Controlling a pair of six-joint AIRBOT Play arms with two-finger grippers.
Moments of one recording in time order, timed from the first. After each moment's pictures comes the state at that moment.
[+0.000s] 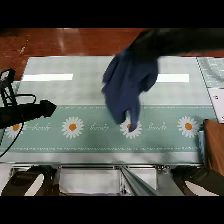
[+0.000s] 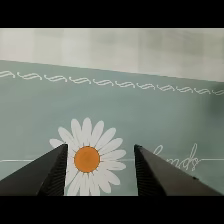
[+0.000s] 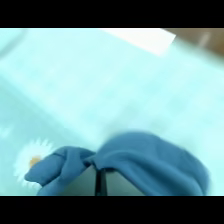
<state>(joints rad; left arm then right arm) -0.06 -0.61 0.70 1.32 -1.04 -1.68 0.49 -1.22 1.64 -1.17 1.15 1.45</state>
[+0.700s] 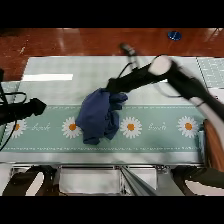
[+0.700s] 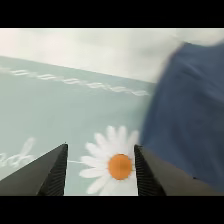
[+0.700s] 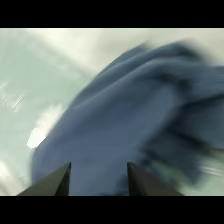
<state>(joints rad) 0.12 -0.63 0.71 1.40 -1.07 -1.68 0.40 -1.41 1.37 -0.94 1.03 1.50</state>
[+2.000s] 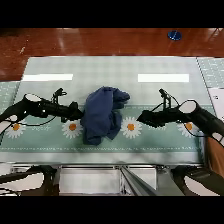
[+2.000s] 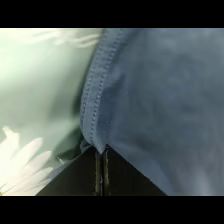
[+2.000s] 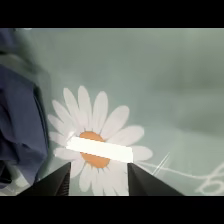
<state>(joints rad) 0.03 -1.42 0.72 0.59 -1.09 -1.24 0.18 -1.17 0.62 -0.80 0.89 1.47</state>
